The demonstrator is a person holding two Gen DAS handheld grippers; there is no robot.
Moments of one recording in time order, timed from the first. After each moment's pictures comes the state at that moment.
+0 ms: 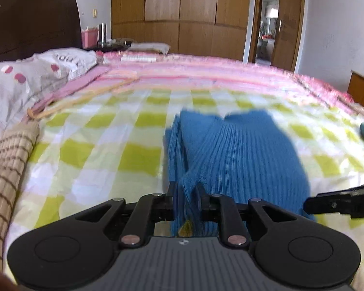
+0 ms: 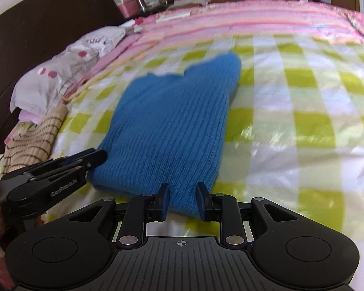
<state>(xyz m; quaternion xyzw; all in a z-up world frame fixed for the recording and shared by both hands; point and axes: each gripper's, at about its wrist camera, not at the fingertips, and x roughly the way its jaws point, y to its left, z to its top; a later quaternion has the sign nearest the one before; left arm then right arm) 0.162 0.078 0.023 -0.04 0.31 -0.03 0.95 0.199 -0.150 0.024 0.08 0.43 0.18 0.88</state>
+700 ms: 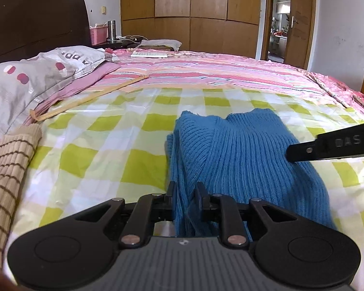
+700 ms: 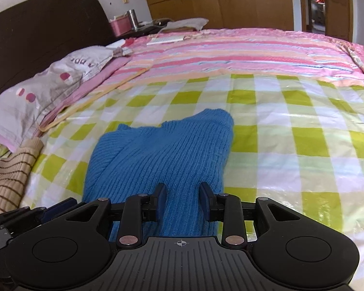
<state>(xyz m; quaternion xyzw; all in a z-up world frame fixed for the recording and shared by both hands) 0.189 0.075 0.015 -0.03 0.33 0.01 0.94 0.266 -0.122 0.028 0.05 0.39 0.16 0.91</state>
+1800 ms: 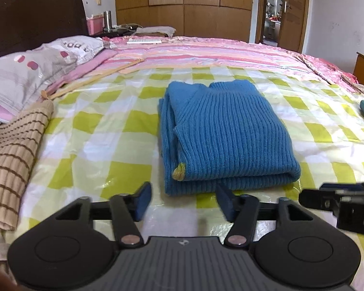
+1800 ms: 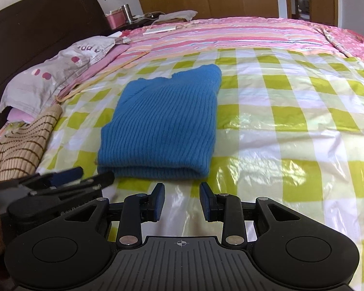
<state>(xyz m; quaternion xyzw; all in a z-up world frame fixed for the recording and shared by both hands) 0.113 0.056 0.019 -0.01 0.36 0.00 0.93 0.131 -0.129 0.024 0.05 0.42 0.13 0.90</state>
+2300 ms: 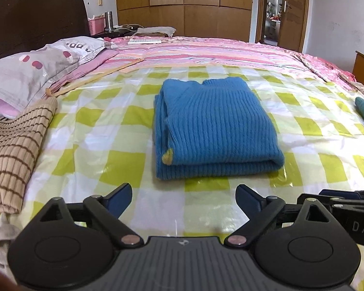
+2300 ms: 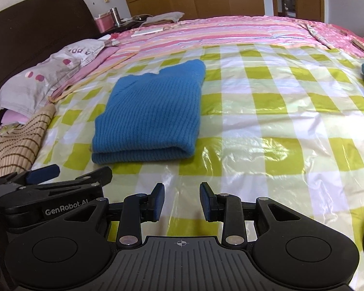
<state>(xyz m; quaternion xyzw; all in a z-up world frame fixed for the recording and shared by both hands) 0.087 0.041 0.024 -0.01 0.37 0.00 0.93 0.102 -0.142 0.022 0.07 0.41 0.10 0.90</state>
